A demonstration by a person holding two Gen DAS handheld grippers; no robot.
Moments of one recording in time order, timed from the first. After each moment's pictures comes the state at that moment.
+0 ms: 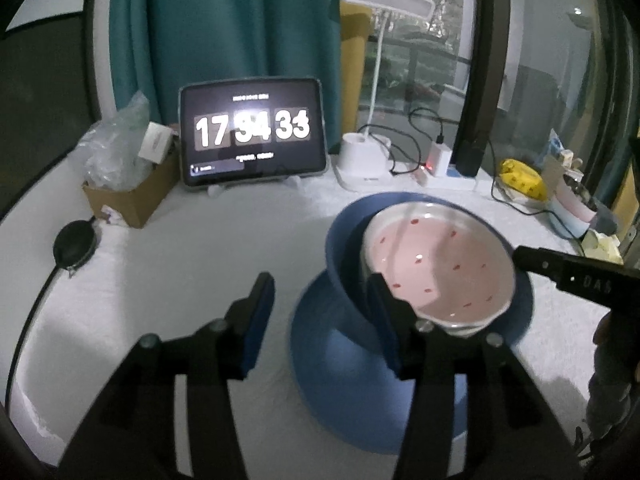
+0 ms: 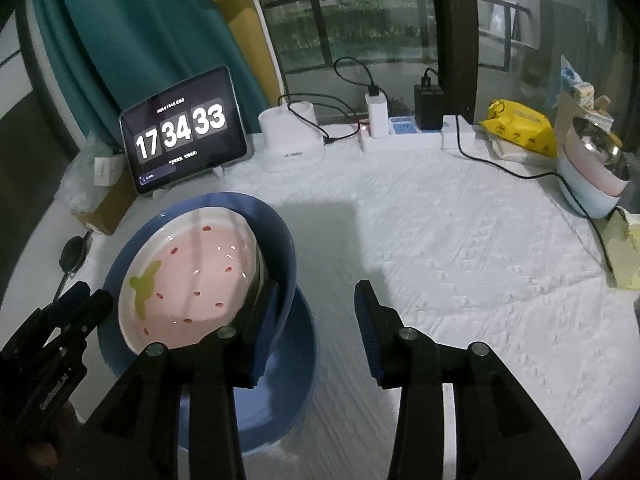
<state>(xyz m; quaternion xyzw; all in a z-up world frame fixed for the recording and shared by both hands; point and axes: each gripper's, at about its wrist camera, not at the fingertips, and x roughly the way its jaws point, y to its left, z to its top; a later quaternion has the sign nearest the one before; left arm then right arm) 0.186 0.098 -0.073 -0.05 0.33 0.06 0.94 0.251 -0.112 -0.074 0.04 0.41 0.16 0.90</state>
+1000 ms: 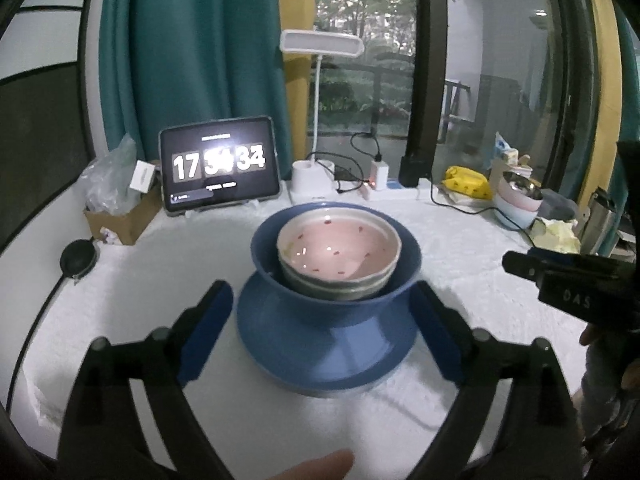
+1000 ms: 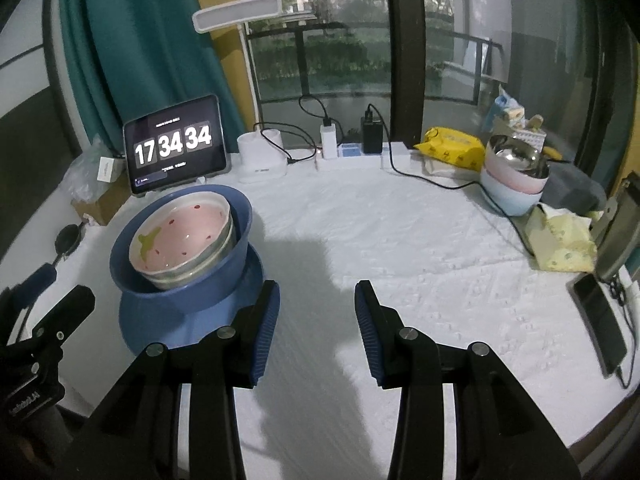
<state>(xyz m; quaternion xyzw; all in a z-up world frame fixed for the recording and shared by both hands) 0.109 0.037 -0.040 -0.02 0.28 0.02 0.96 0.159 -0.164 -0.046 0.00 0.35 0.12 0.93</state>
